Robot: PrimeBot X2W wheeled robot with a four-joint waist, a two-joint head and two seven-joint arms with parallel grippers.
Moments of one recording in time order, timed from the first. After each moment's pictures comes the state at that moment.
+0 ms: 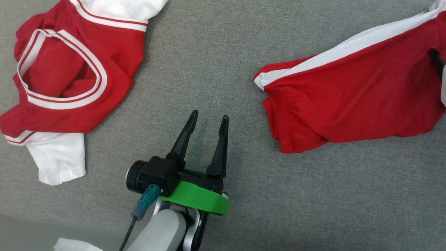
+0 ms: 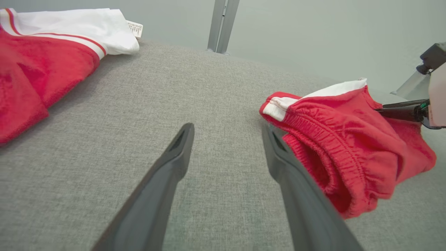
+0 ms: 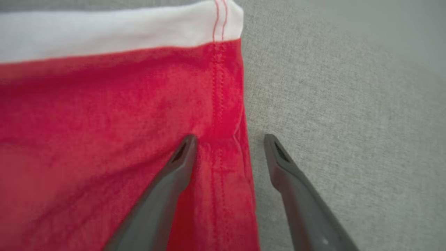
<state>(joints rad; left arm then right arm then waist) -0.30 0.10 -0.63 0.05 -0.48 0.19 -0.26 -0.67 -0.65 0.17 0.33 0.36 0.13 0.59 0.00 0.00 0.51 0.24</state>
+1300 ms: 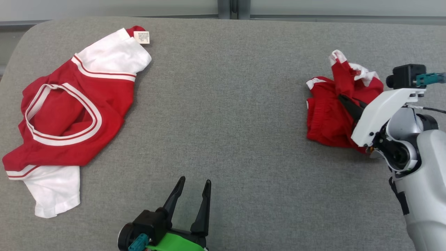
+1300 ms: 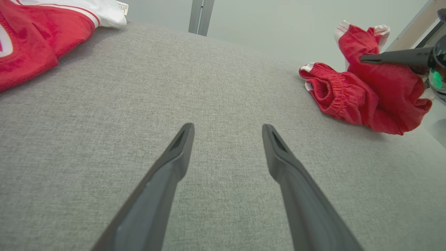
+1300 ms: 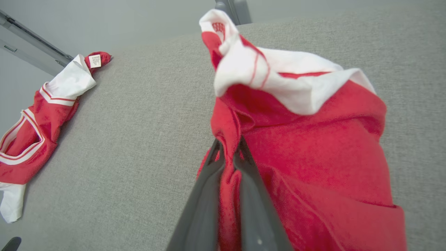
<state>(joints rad) 0.00 0.05 -0.45 0.16 -0.38 -0.01 -0.26 -0.49 -0.25 0.04 0.24 0.58 0.13 0.57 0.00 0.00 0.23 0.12</state>
